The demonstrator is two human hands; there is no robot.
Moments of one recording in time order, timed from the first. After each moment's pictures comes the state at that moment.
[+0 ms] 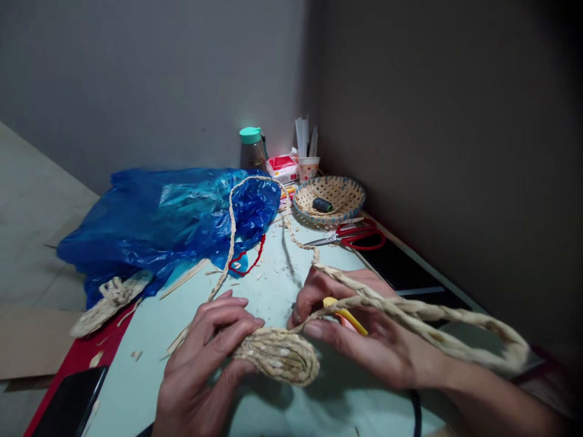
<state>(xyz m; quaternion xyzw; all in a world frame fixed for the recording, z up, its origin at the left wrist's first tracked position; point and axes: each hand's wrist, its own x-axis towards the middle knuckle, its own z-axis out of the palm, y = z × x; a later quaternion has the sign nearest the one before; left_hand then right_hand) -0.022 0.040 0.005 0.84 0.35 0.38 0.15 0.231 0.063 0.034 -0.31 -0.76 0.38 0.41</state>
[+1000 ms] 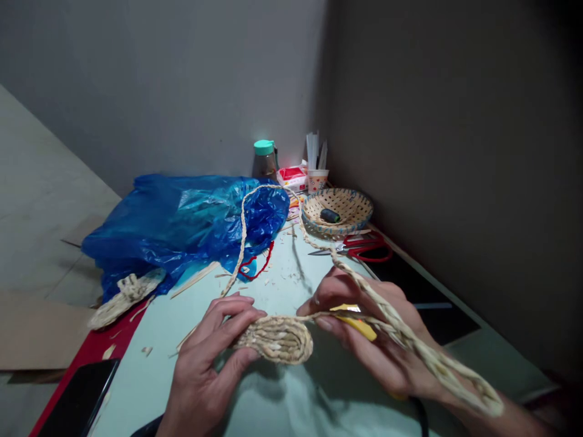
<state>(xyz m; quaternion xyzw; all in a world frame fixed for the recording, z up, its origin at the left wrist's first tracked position) -0.024 0.039 0.001 0.79 0.44 0.40 0.16 0.231 0.062 0.030 -0.30 -0.80 0.27 0.45</state>
